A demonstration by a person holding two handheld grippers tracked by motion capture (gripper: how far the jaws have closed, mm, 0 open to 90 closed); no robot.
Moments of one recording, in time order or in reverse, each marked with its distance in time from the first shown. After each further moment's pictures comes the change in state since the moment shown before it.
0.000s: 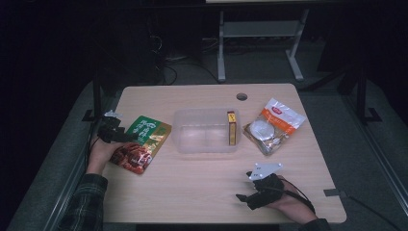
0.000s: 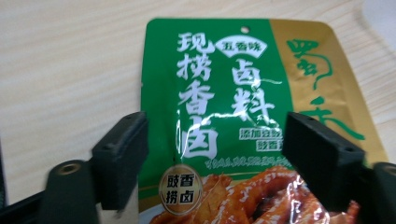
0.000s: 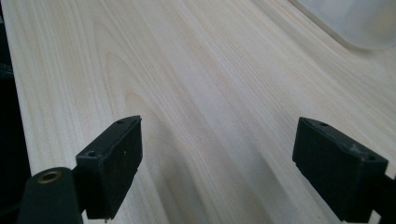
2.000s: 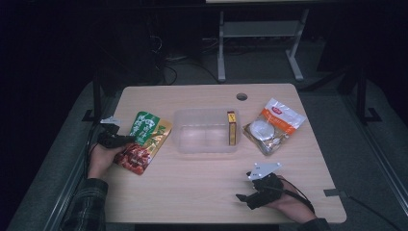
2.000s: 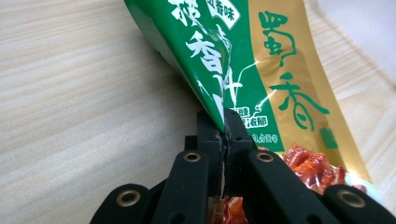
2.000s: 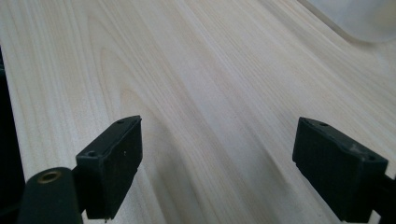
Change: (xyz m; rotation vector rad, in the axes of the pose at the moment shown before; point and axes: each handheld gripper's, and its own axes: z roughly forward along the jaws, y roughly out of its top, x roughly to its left) left arm 0.002 -0.018 -0.004 -0.066 -0.144 0.001; right arm -0.001 0.000 0.003 0.021 -0.005 0.005
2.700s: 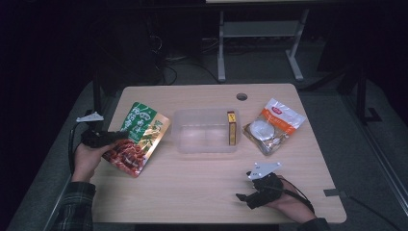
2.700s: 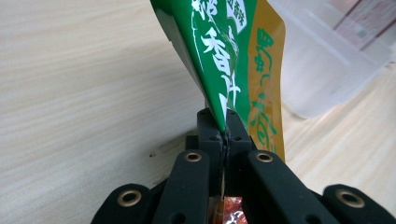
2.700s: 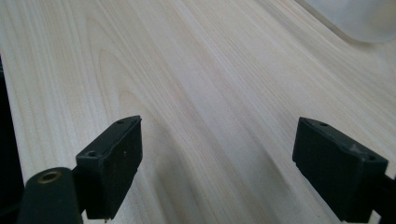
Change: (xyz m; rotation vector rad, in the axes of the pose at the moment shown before) left arm -0.017 0.010 -0.065 -0.157 -0.128 0.007; right arm -0.001 0.000 0.000 -0.001 -0.002 0.006
